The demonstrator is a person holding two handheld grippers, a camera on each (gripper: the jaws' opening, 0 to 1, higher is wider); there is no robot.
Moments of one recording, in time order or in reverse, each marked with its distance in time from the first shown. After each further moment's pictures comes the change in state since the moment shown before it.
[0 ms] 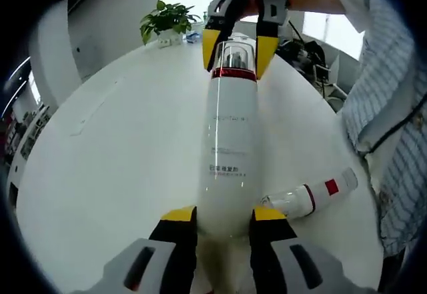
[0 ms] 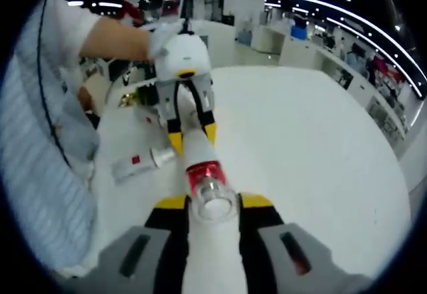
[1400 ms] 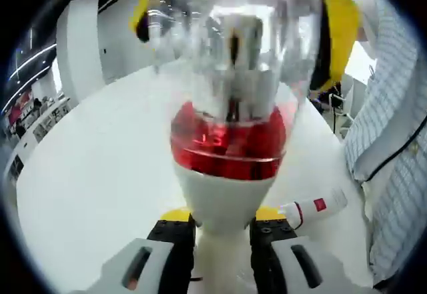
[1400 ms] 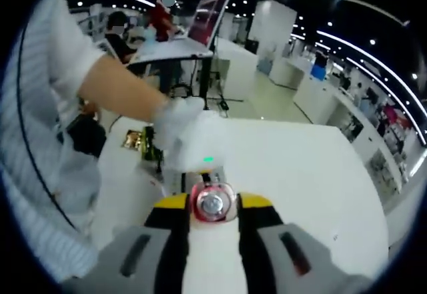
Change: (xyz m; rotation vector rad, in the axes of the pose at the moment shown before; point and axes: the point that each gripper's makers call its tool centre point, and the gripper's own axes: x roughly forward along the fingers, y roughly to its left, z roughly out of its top) left arm -0.031 0.000 0.018 -0.148 -0.212 0.076; right arm 0.041 0.029 0.124 -0.238 -0.099 0.004
